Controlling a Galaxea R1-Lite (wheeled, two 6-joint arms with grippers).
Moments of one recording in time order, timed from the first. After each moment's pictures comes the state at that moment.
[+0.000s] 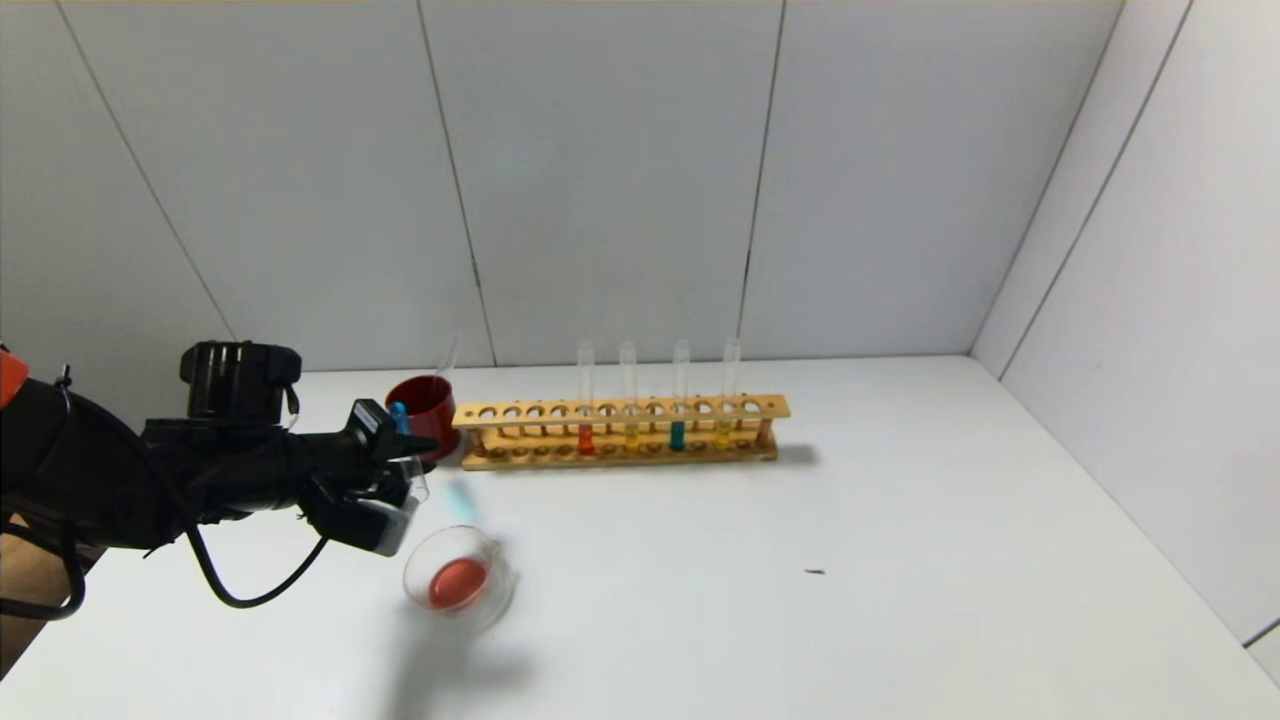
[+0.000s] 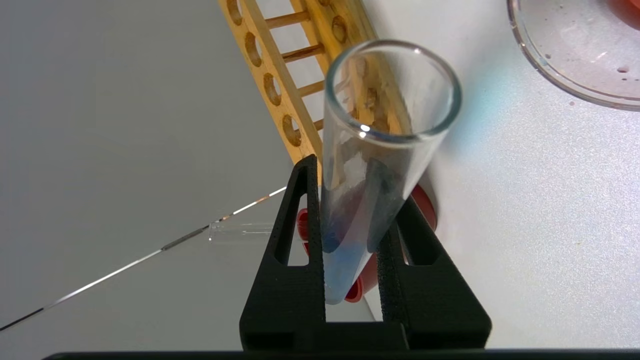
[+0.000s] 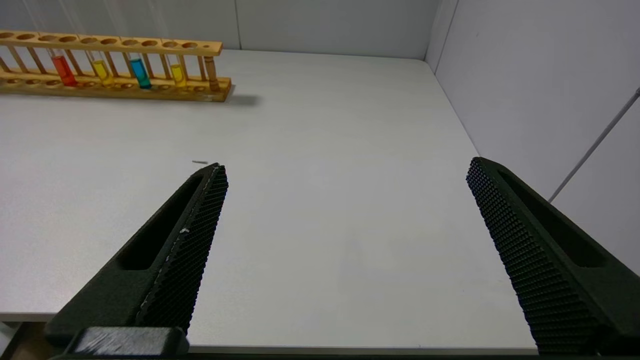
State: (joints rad) left arm -0.02 1.90 -0.77 -0.52 -0.56 2.02; right arm 0.00 0.00 0.00 0.00 0.02 -0.05
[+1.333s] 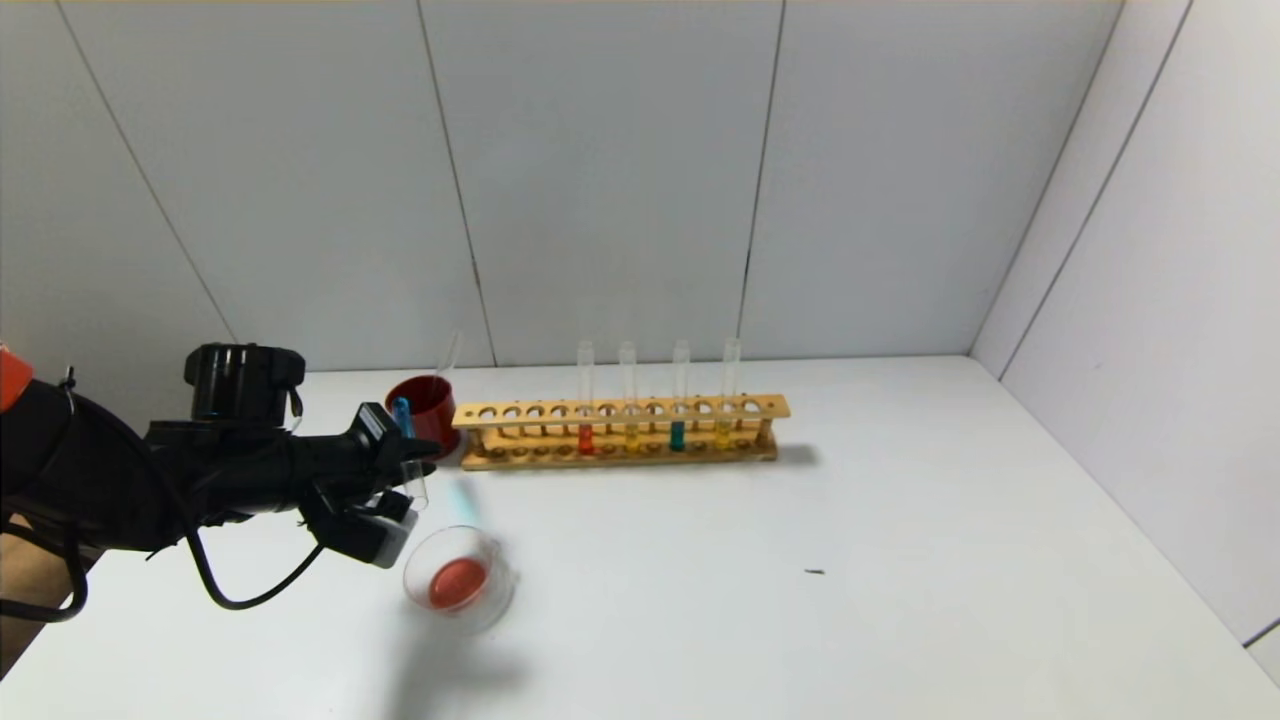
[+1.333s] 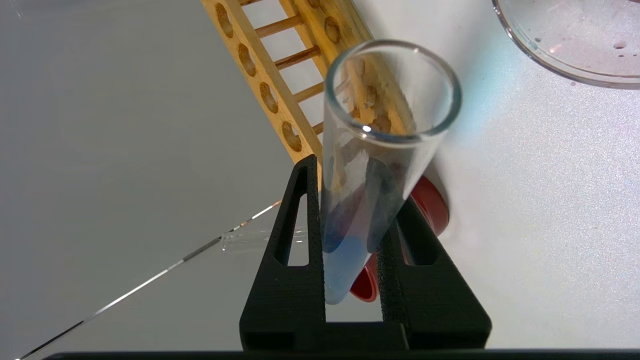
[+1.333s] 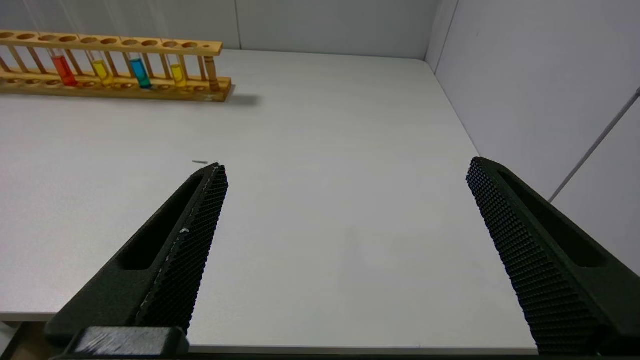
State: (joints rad) left arm -0.02 1.90 -0.76 -0.52 -0.54 2.12; right arm 0.00 0.00 0.00 0.00 0.02 -0.05
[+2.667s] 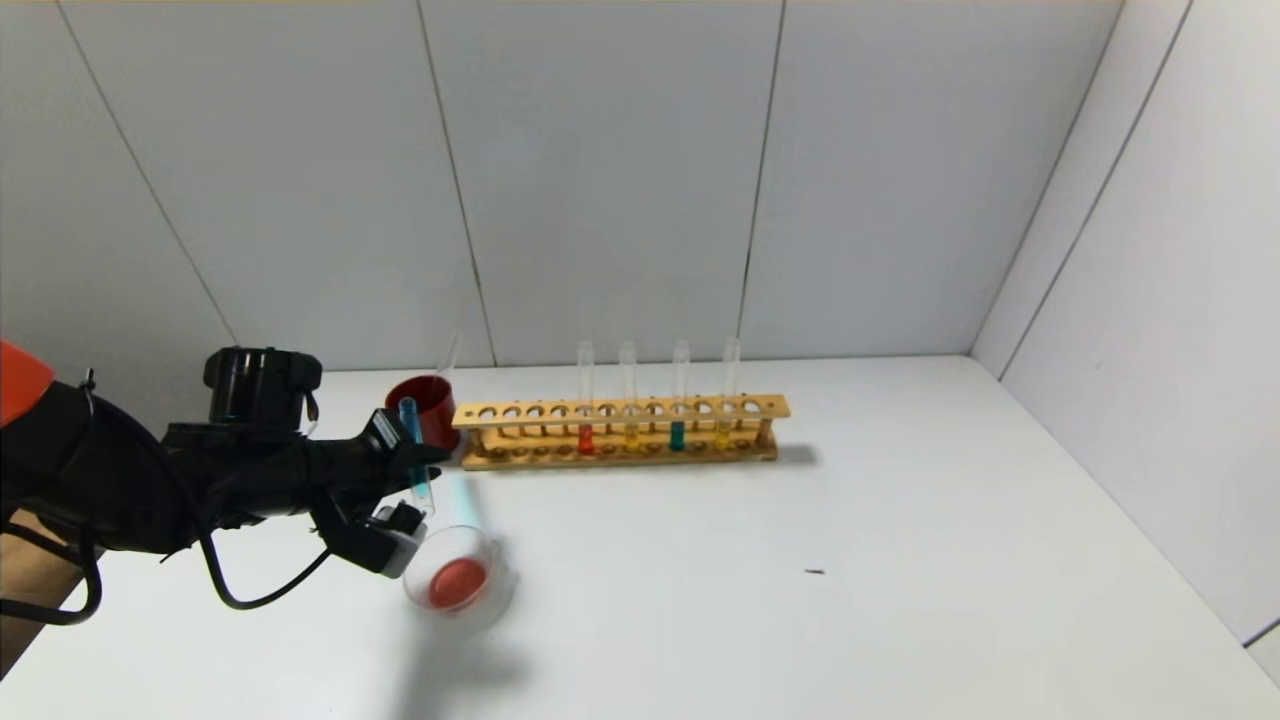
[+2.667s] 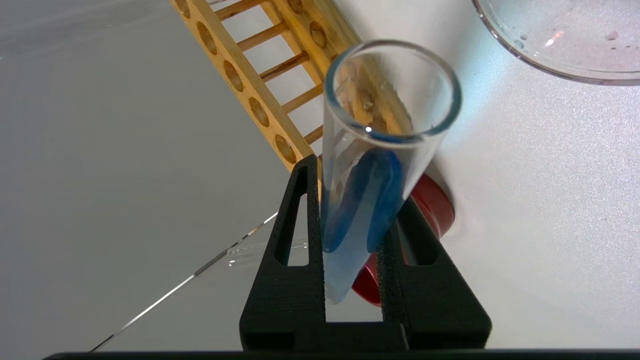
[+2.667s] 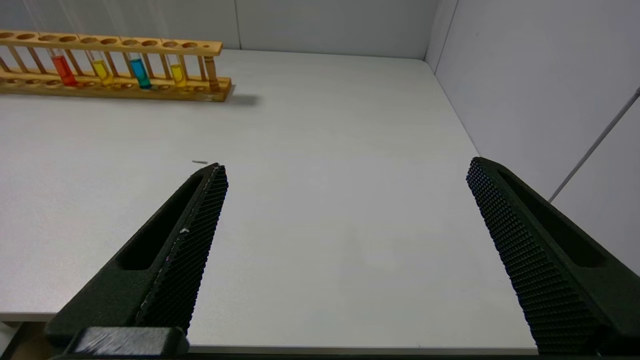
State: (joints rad) left arm -0.05 1.91 -0.76 -0.52 -0.49 2.19; right arm 0.00 0.00 0.00 0.00 0.02 -0.05
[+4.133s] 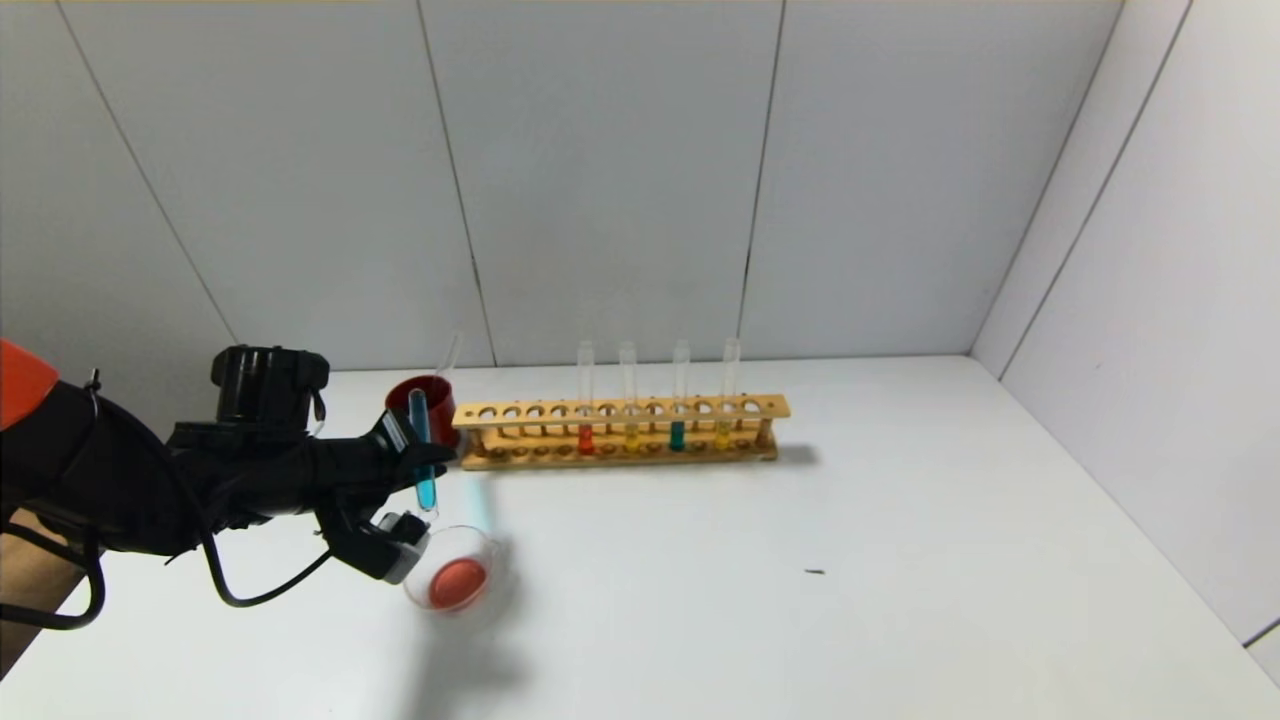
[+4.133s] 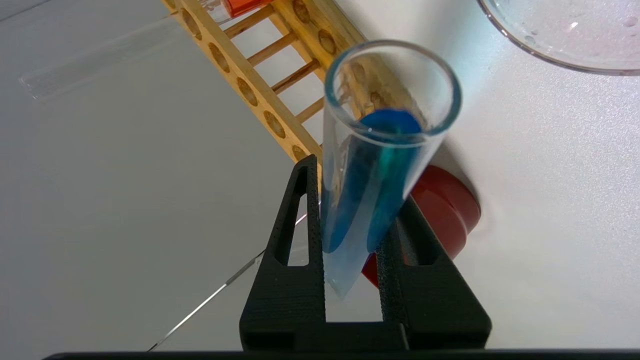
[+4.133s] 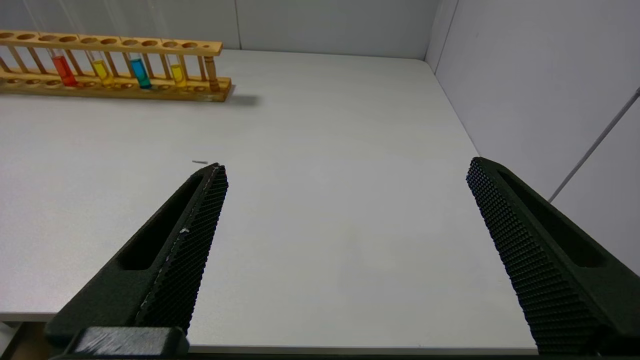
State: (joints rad) left arm -0.08 1.91 -0.76 -0.53 -0.47 2.28; right arm 0.00 0.00 0.00 0.00 0.02 -0.05
